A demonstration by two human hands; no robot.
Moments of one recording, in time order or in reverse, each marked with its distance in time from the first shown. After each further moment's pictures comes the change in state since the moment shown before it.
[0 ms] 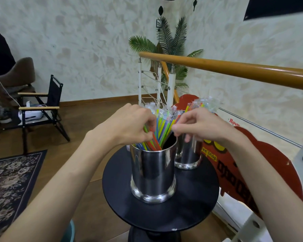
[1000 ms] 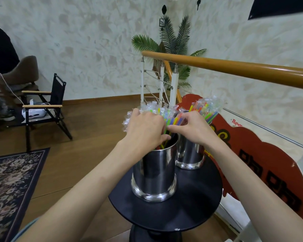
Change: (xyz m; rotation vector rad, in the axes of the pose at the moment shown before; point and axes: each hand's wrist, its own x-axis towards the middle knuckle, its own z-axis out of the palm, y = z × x) left_hand 0.016 0.028 0.039 0.248 0.058 -0.269; right_hand 0.030 0.017 0.036 -0.157 0.275 -0.028
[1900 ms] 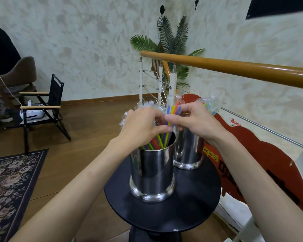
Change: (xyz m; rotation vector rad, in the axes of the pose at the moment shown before) left_hand 0.004 -0.013 0.000 -0.509 0.085 -0.049; right_hand -0.009 -0.022 -0.024 0.338 -0.092 -0.163
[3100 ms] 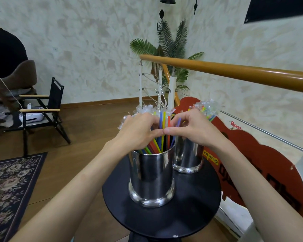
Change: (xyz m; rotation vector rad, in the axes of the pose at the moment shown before) left_hand 0.000 -0.001 -0.009 0.084 -0.170 0.003; right_hand 0.001 0.012 -0.003 -0.233 -0.038 0.026
